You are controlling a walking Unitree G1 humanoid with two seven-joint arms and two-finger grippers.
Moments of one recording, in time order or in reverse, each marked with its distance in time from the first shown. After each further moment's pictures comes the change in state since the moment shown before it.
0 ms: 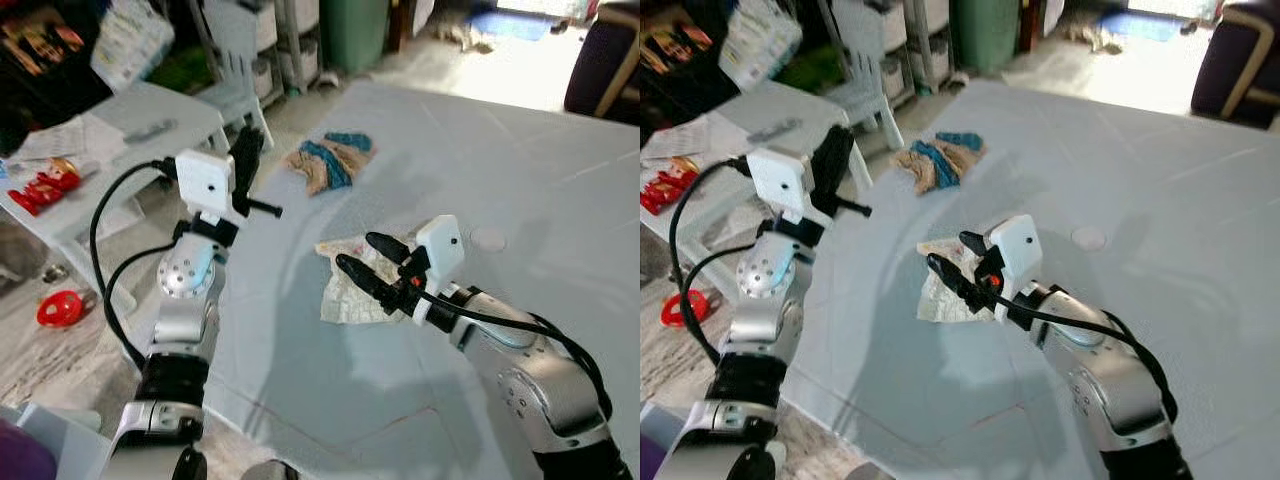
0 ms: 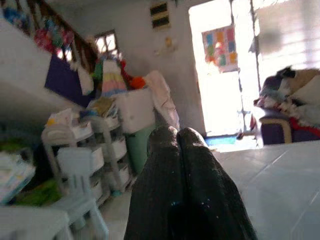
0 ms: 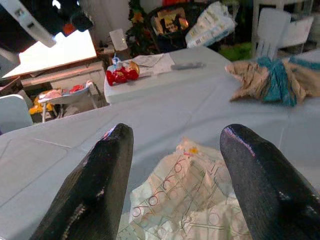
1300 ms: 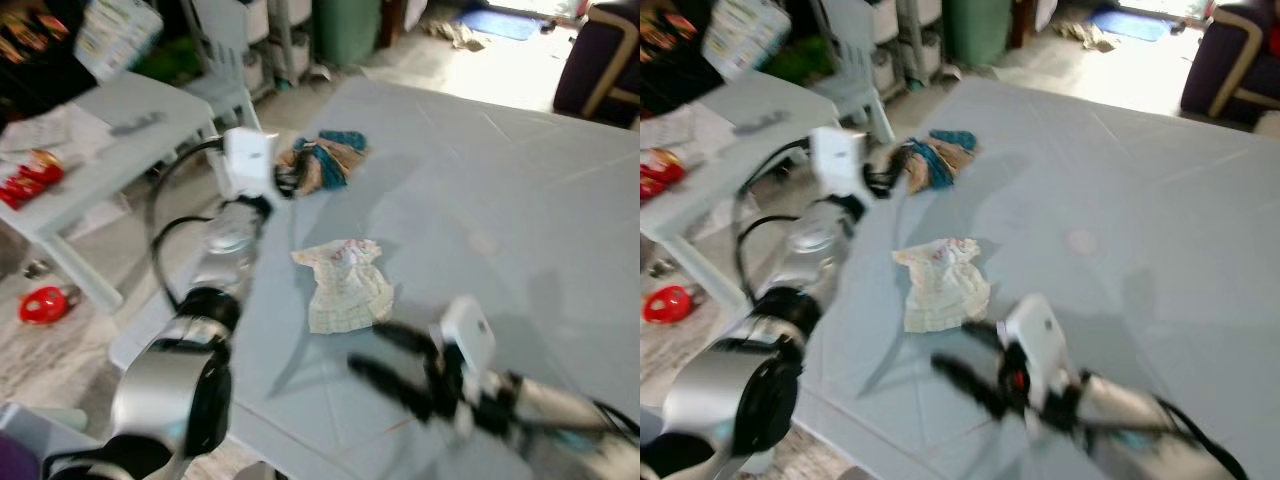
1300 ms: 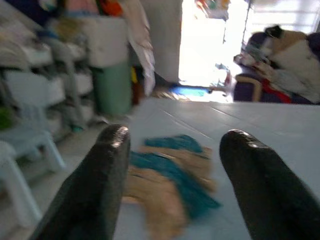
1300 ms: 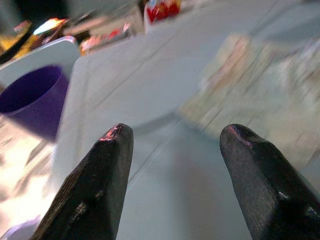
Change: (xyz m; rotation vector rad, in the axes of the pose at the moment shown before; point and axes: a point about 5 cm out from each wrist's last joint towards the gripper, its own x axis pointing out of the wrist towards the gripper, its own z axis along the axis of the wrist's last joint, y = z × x) left arm 0.056 -0.028 -0.032 -0.151 0.242 -0.058; right arm -0.083 0.056 -0.017 0.128 0.239 0.185
